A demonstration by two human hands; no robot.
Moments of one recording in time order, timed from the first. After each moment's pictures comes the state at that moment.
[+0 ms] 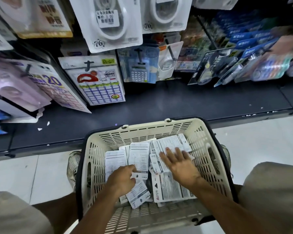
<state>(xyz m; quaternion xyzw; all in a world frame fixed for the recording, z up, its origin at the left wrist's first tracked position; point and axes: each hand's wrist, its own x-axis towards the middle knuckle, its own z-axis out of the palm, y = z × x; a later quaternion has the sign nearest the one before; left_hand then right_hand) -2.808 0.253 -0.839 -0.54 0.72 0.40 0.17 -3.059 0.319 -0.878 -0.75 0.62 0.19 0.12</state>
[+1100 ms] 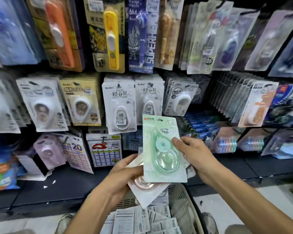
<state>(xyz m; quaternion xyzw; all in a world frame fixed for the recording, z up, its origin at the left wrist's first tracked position) -2.873 0.223 -0.574 -0.35 0.39 0.79 -0.31 -3.090 0.266 -0.531 -0.37 0.62 -0.51 0.46</state>
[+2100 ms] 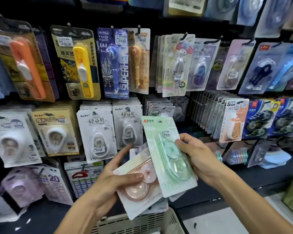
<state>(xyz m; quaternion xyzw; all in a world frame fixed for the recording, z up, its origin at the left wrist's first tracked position) -2.903 0.199 -0.520 -0.22 0.48 0.77 -0.35 -3.148 0.258 -0.484 -0.39 0.53 -0.58 0.48</state>
